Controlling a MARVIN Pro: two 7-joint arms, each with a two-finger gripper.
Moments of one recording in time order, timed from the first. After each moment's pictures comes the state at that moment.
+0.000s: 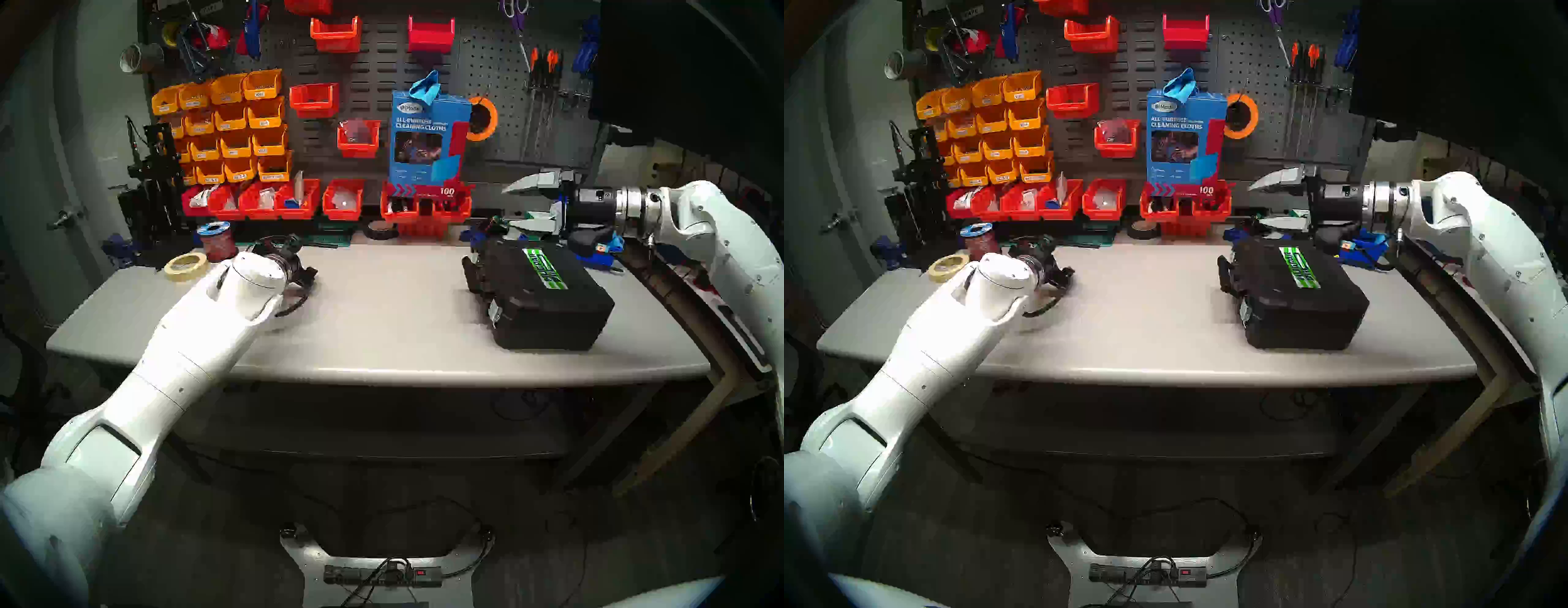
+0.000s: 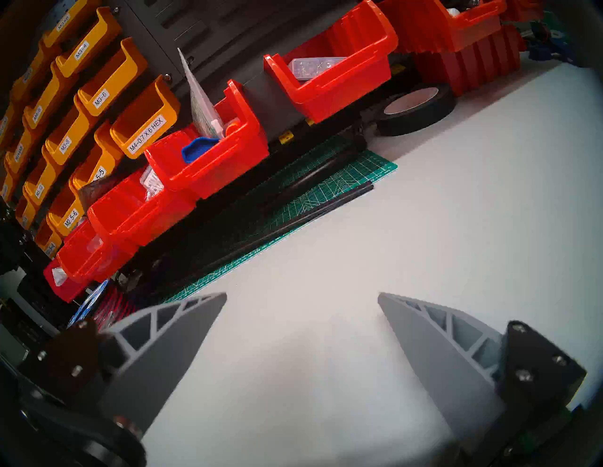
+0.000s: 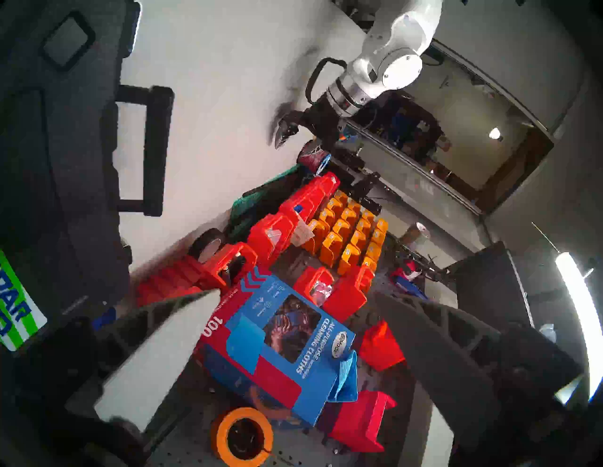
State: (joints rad) left arm 0.92 -1.03 -1.02 -1.38 -0.21 0.63 0.08; right arm -0.58 -0.42 0.80 -1.45 -1.01 -0.96 -0.21
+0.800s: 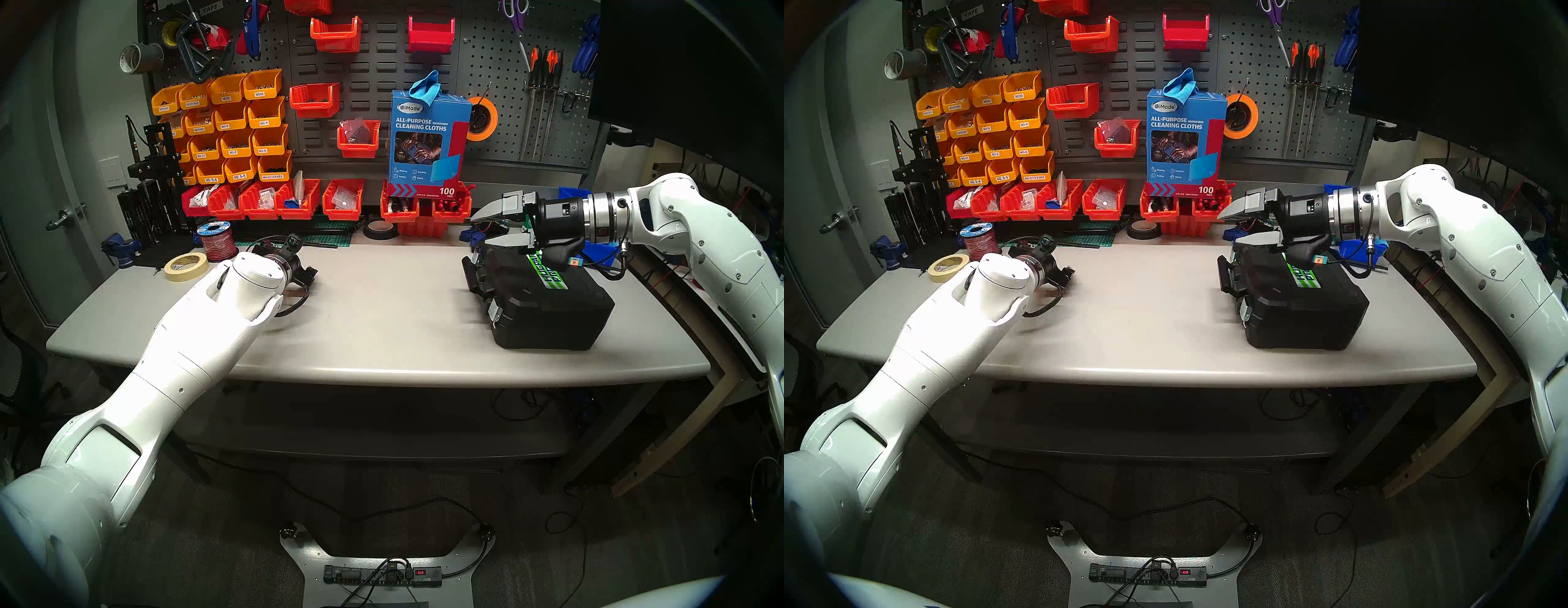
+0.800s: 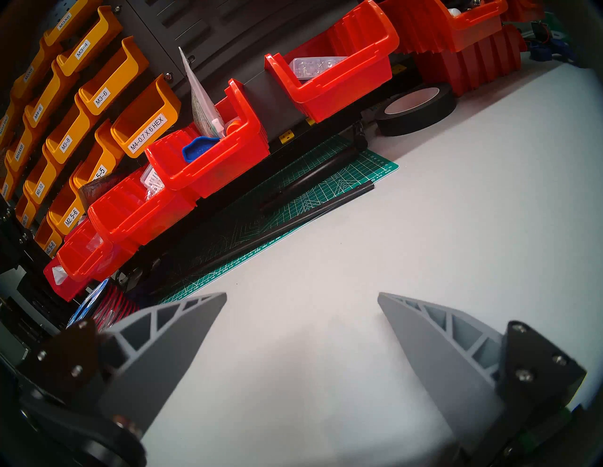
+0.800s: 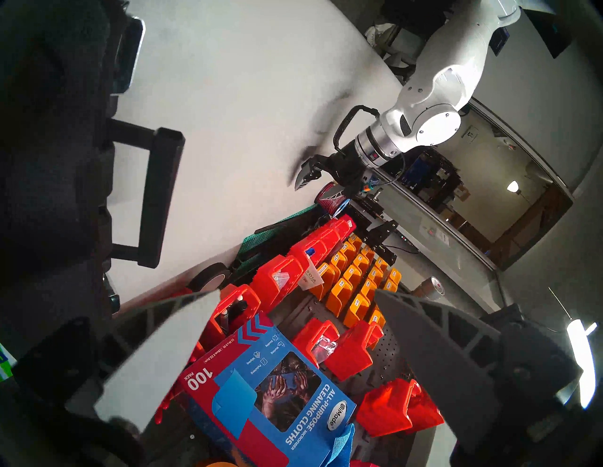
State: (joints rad) left arm 0.92 -1.03 -1.02 -1.38 -0.21 0.63 0.08; right arm -0.47 -0.47 0.65 -1.48 -1.15 -0.96 -0.22
